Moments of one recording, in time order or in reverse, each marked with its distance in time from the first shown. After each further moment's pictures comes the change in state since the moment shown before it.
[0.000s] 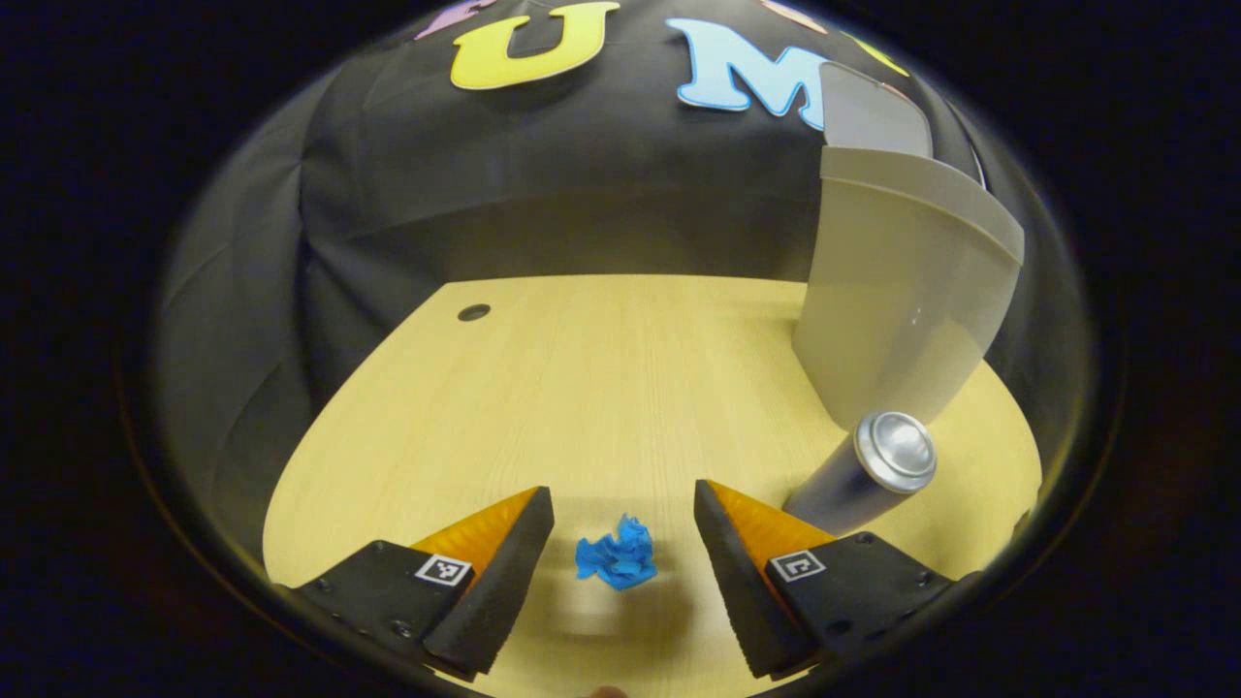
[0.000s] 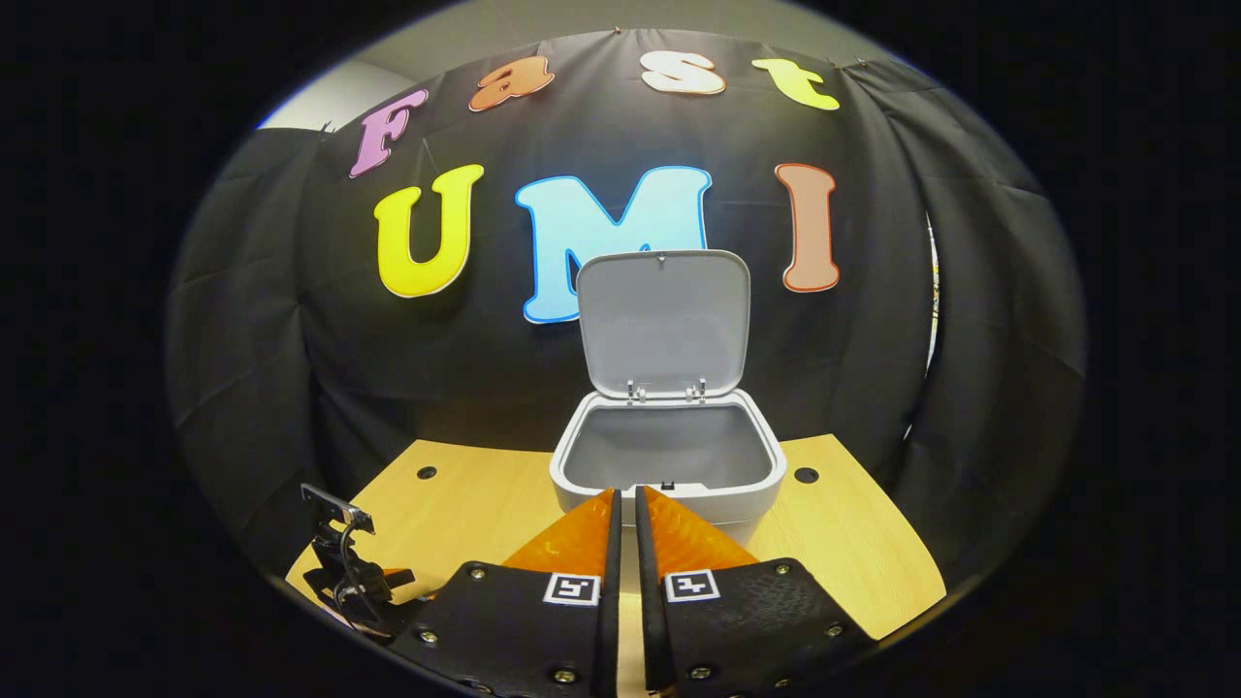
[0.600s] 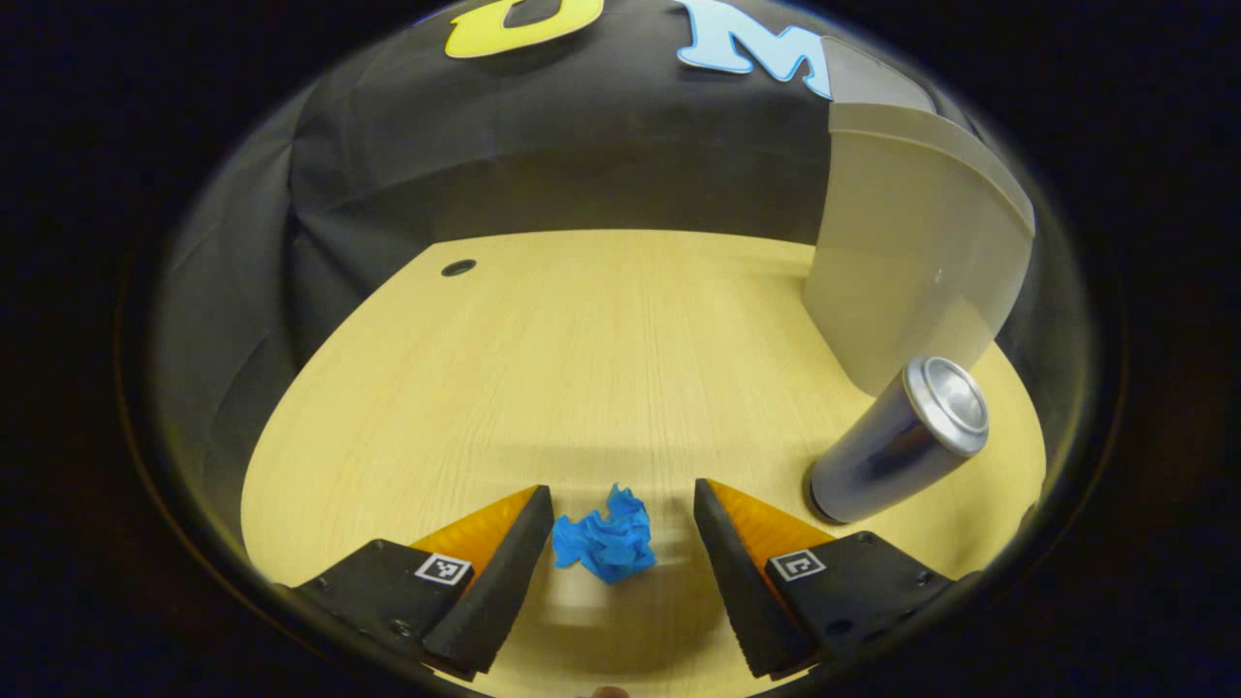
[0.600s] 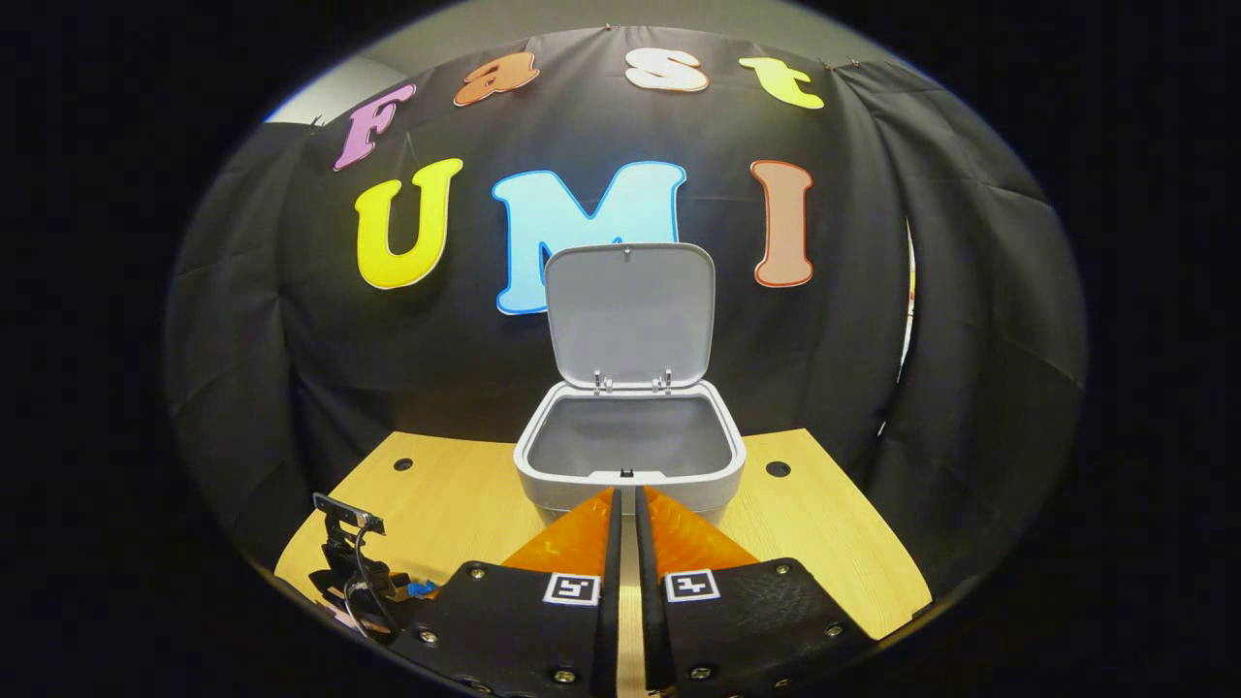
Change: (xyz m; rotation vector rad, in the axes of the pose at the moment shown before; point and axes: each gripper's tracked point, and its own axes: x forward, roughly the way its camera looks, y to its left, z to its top) left arm 0.026 -0.003 -0.037 -0.008 0.097 -0.010; right arm -0.008 -0.021 -0.009 -0.008 0.025 -0.057
